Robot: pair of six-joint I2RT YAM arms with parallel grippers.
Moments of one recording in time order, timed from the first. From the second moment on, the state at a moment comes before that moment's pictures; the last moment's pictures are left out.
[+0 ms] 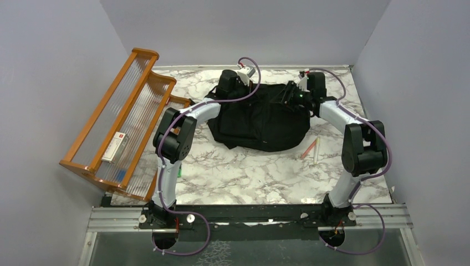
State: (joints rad) left arm -0.49 2.14 1.57 0.20 0.49 -0.24; right arm 0.14 1.79 1.20 -0.07 -0.56 0.65
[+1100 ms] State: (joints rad) left arm -0.49 2.15 1.64 0.20 0.54 -0.27; right arm 0.24 2.13 1.64 -0.23 -0.38 0.58
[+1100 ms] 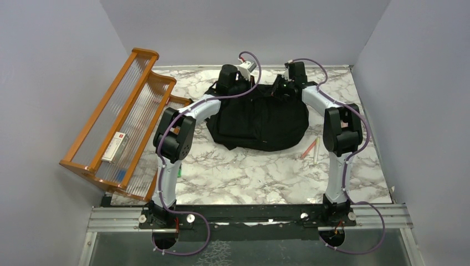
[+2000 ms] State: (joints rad) left arm -0.47 2.04 1.45 0.16 0.54 -0.21; right arm 0.24 2.13 1.63 -0.22 -0.34 0.59
